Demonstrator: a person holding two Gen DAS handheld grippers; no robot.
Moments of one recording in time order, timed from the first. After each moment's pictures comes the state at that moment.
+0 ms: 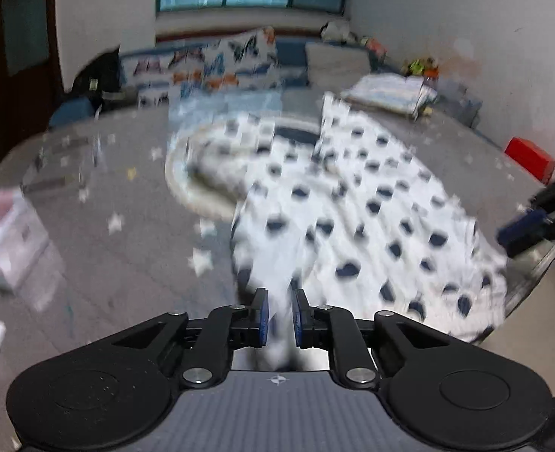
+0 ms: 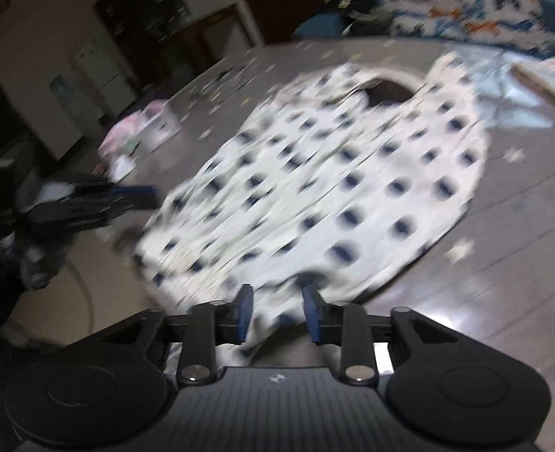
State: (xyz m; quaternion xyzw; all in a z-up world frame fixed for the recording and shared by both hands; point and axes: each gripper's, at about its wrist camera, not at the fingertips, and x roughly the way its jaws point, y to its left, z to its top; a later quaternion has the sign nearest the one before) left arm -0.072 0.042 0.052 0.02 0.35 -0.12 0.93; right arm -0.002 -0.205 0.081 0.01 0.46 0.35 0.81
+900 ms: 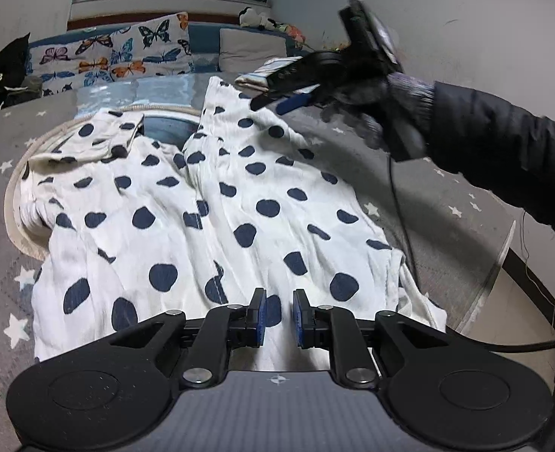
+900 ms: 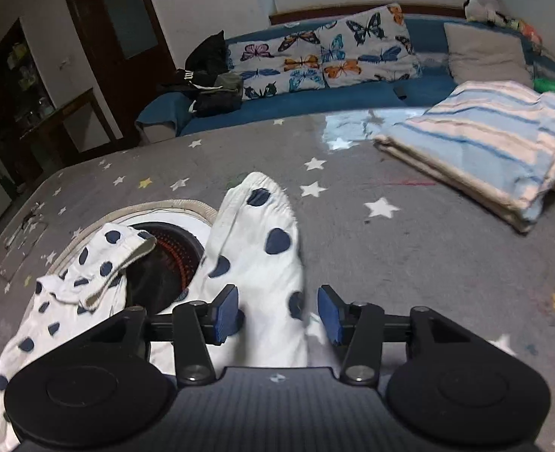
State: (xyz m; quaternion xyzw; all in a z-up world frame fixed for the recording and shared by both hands) left arm 0.004 -0.042 0.005 -0.01 0.39 -0.25 0.89; right arm 0.254 -0.218 0.023 0.06 0.40 0.15 0.90
